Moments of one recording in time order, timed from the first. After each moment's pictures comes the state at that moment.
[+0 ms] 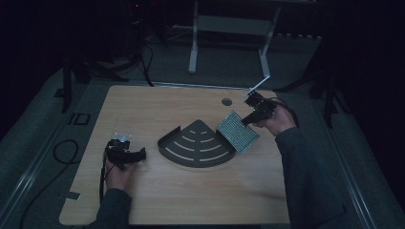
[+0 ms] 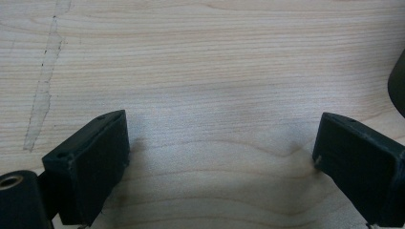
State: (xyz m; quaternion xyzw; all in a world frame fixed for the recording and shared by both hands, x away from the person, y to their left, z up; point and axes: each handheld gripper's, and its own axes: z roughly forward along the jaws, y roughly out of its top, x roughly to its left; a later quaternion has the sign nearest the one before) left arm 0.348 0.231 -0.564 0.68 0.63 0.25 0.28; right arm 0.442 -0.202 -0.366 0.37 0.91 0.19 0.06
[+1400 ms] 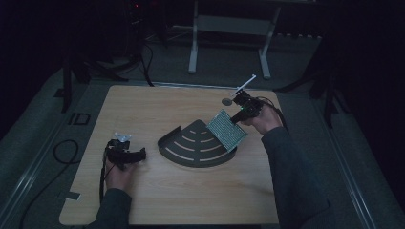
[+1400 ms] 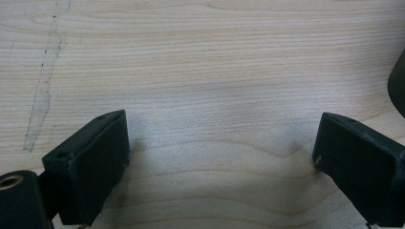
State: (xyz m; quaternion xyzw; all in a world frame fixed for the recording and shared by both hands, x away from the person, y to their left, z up) left arm 0.348 0.231 -0.564 0.68 0.63 0.25 0.28; right arm 0.458 -0.172 -0.382 0.36 0.91 0.20 0.05
